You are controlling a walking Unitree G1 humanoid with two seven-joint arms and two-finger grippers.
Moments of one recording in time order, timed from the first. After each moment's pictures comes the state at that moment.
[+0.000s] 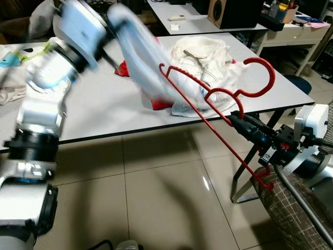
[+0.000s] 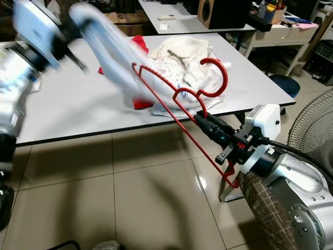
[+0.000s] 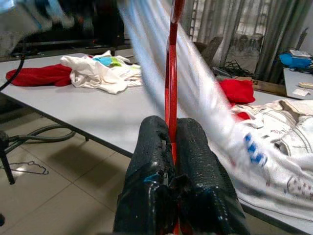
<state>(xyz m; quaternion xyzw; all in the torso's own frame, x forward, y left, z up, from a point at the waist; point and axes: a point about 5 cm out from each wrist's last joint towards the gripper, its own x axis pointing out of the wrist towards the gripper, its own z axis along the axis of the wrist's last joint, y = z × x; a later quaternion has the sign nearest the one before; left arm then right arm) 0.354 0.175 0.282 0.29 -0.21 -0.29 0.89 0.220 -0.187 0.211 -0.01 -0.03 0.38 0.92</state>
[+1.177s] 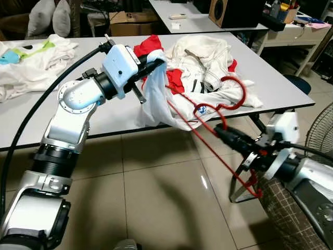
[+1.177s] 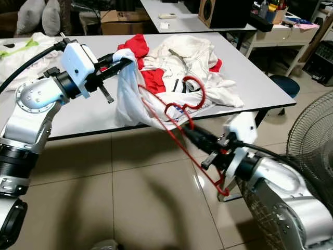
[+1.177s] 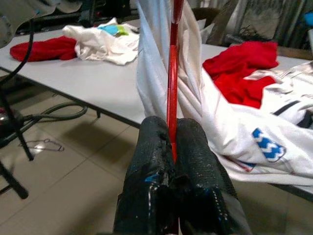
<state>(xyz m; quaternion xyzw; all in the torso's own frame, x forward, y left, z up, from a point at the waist) 0.342 0.137 0.263 0.27 -0.23 -0.38 0.85 0.227 -0.172 0.186 0.00 0.03 0.40 0.92</state>
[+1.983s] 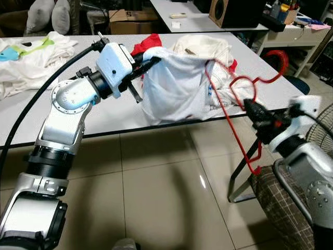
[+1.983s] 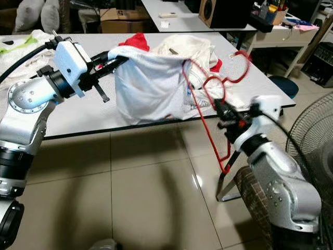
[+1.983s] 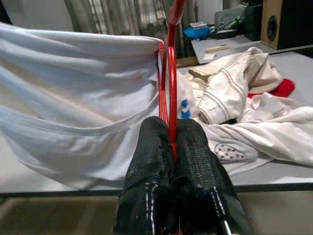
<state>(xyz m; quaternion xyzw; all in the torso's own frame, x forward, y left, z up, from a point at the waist) 0.337 0.146 0.268 0.28 -0.24 -0.38 0.85 0.270 -0.204 0.187 0.12 0.00 0.18 0.98</state>
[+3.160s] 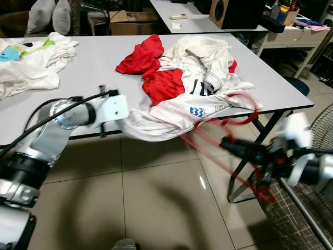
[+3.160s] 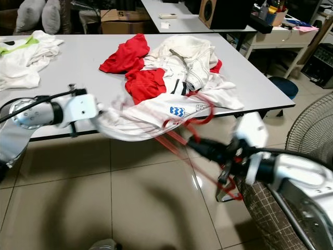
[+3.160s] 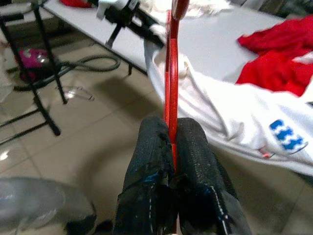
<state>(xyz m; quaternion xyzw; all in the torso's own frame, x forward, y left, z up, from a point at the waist) 0.341 0.206 0.189 0.52 0.12 -0.36 0.77 0.216 -0.190 0.198 -0.08 0.10 0.49 0.87</state>
